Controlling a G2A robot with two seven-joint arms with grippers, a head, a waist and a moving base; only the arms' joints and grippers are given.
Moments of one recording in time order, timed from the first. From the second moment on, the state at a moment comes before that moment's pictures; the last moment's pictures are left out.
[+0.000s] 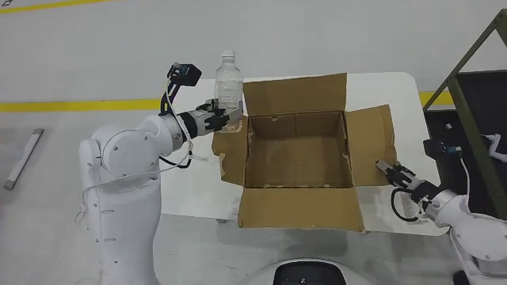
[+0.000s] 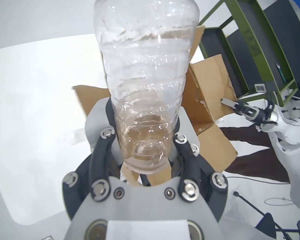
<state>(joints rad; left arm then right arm) 0.77 -1.29 -1.43 -1.81 0.64 -0.02 -1.36 -1.65 -1.21 1.69 -1.97 -0.38 0.07 0.63</state>
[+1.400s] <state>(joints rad) 0.74 -1.30 -1.06 -1.59 0.57 0.31 -1.39 -1.68 -1.21 1.63 -2.00 -0.42 0.12 0.60</state>
